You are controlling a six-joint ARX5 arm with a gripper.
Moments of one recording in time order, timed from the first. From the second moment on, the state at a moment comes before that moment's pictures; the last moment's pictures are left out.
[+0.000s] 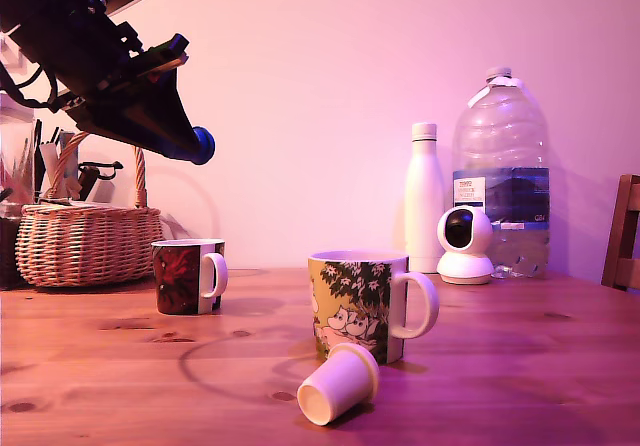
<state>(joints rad) -0.34 1.44 0.99 -0.17 0.26 0.06</state>
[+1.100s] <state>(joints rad) -0.18 1.43 0.99 -0.12 0.25 0.22</state>
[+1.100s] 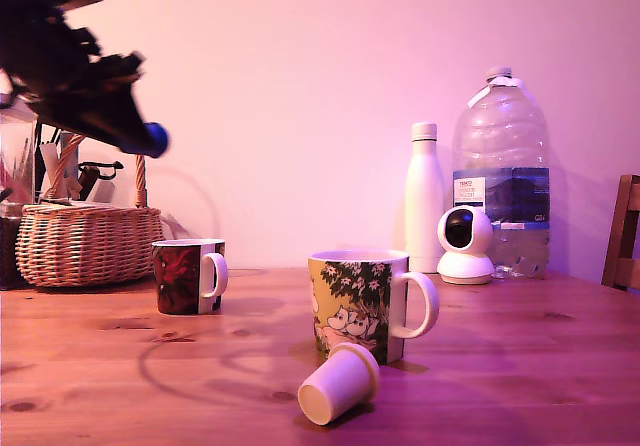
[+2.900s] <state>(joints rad) -0.23 1.95 1.58 -0.59 0.21 0.21</state>
